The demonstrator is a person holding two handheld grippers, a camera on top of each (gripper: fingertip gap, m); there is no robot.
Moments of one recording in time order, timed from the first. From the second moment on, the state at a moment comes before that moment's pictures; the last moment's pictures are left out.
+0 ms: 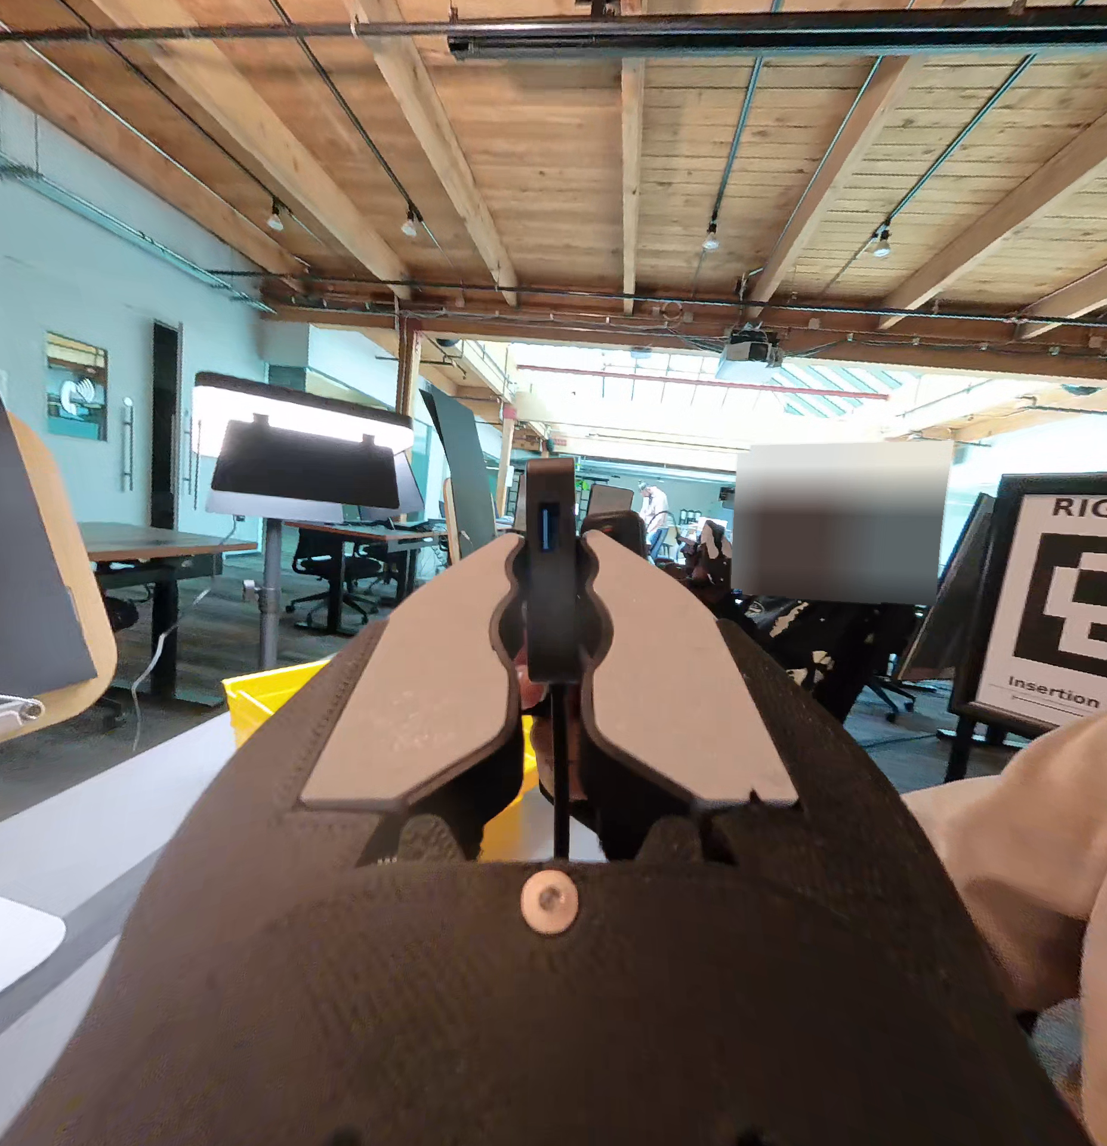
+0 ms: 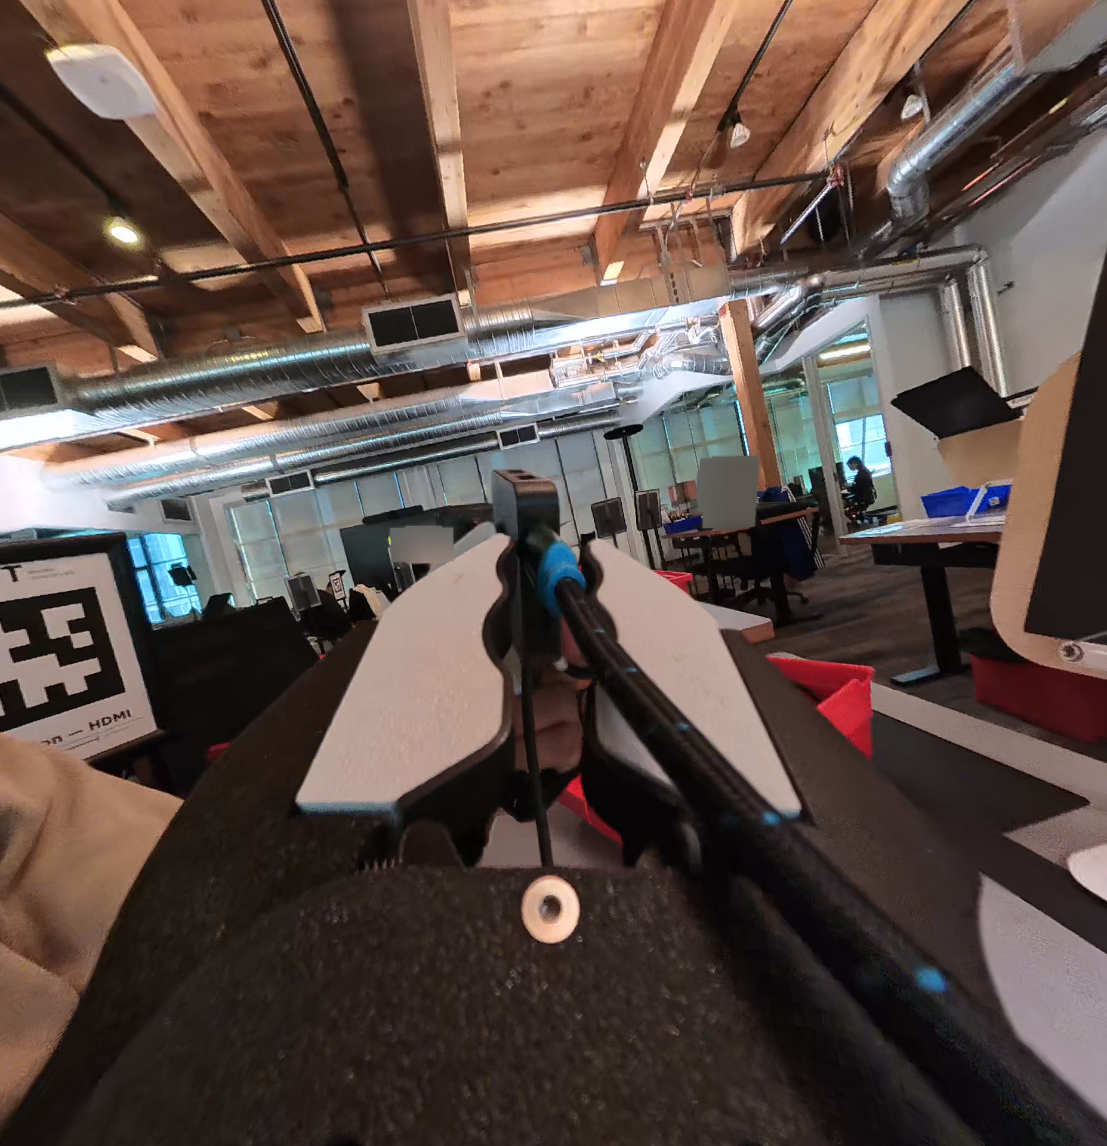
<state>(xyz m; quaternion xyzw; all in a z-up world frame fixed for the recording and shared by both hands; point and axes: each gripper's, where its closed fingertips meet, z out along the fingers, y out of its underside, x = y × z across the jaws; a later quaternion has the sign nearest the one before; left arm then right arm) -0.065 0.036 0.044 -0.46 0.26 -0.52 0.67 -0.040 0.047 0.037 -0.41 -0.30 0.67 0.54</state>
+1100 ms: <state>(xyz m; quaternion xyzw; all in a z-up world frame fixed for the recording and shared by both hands) -0.045 0.037 0.009 -0.53 0.30 -0.54 0.58 -0.042 0.043 0.019 -0.42 -0.37 0.64 0.52</state>
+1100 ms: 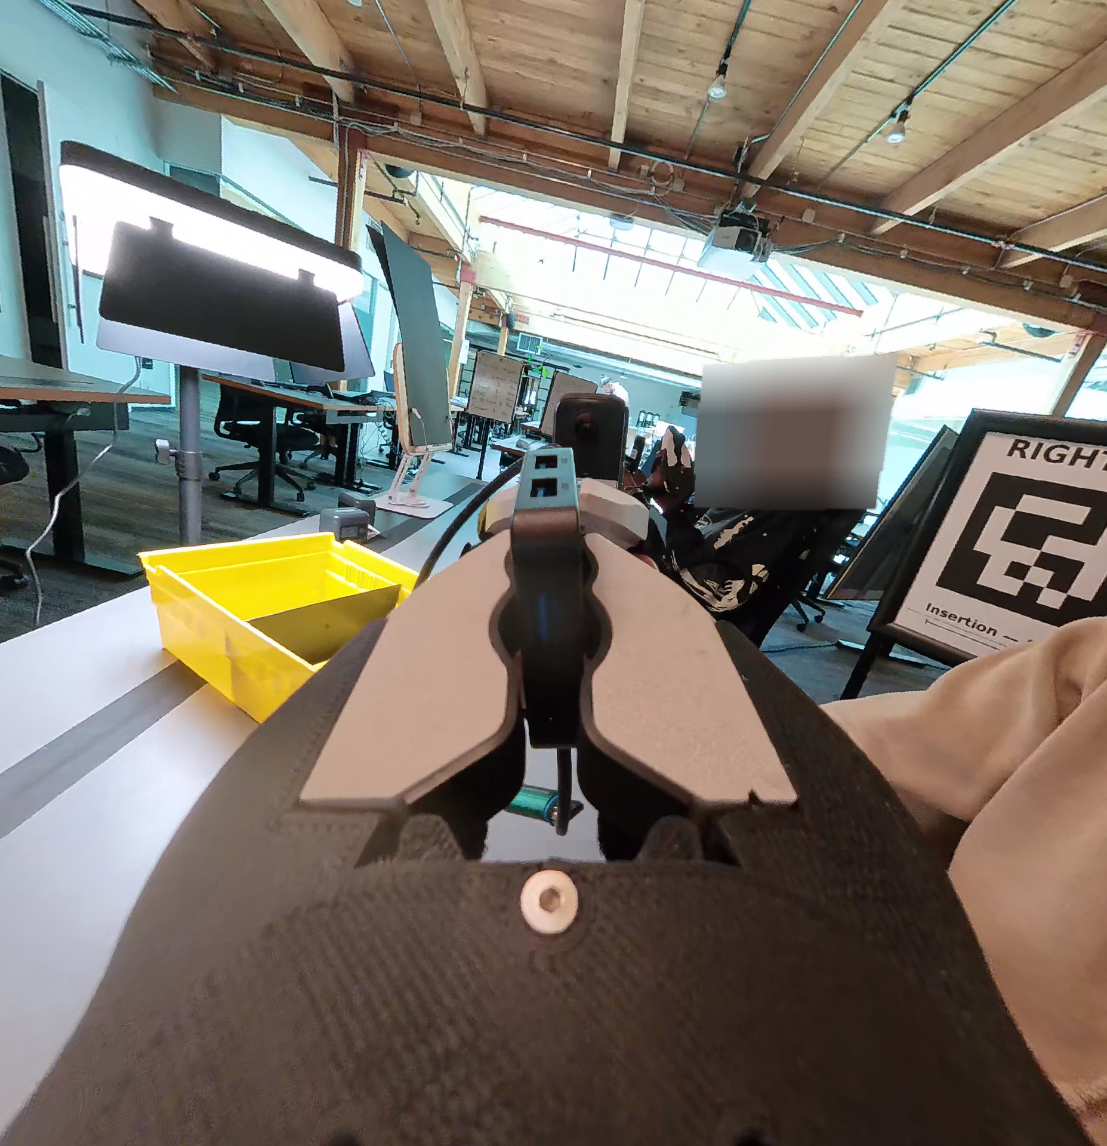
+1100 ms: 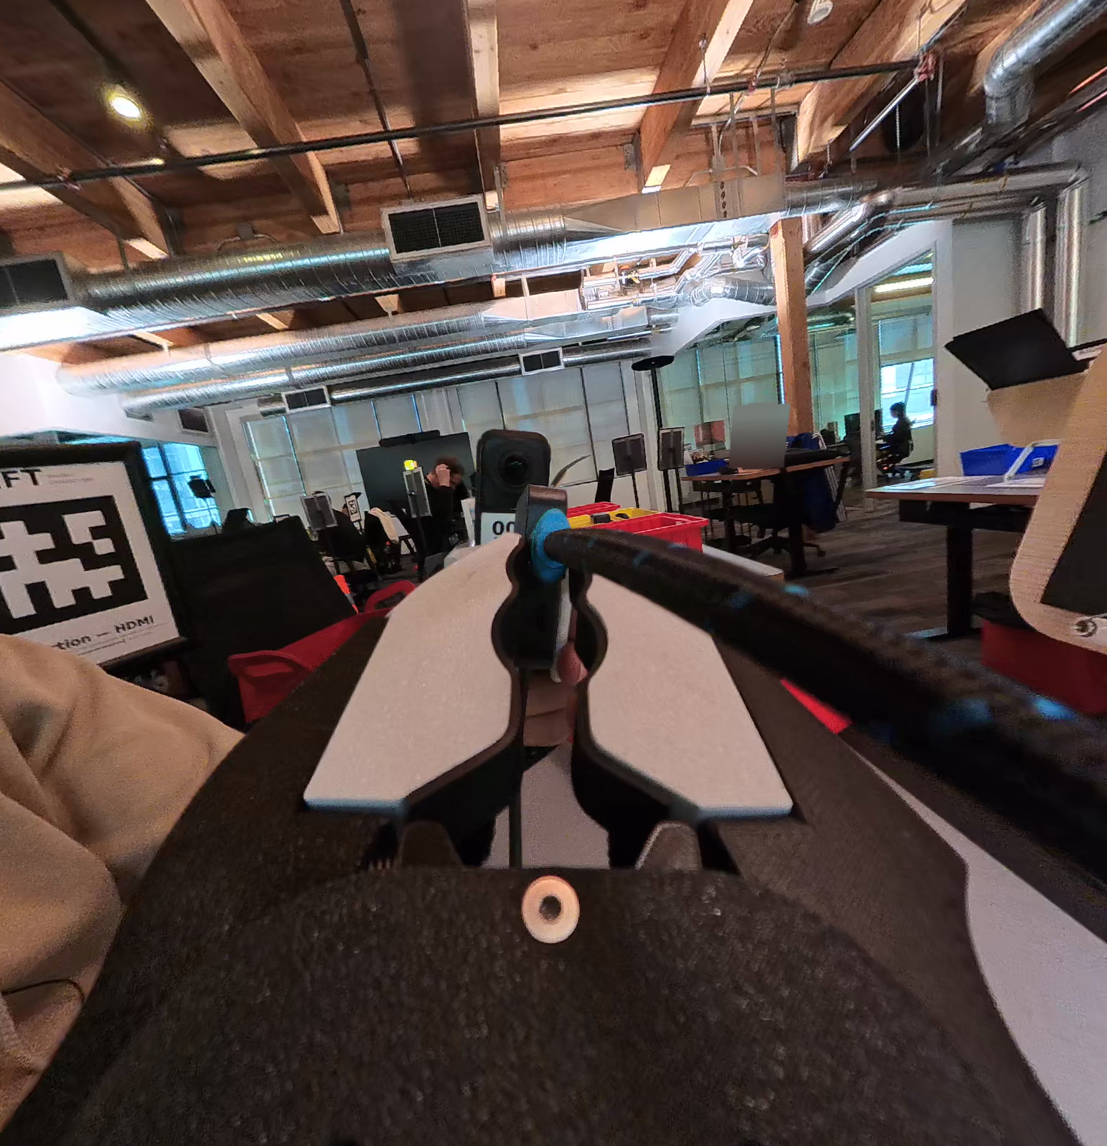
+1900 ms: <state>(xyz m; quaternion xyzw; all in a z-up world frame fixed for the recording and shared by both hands) -0.136 0.036 0.059 -0.51 0.25 -0.44 0.69 0.064 0.124 0.021 -0.57 -0.29 0.50 0.58</state>
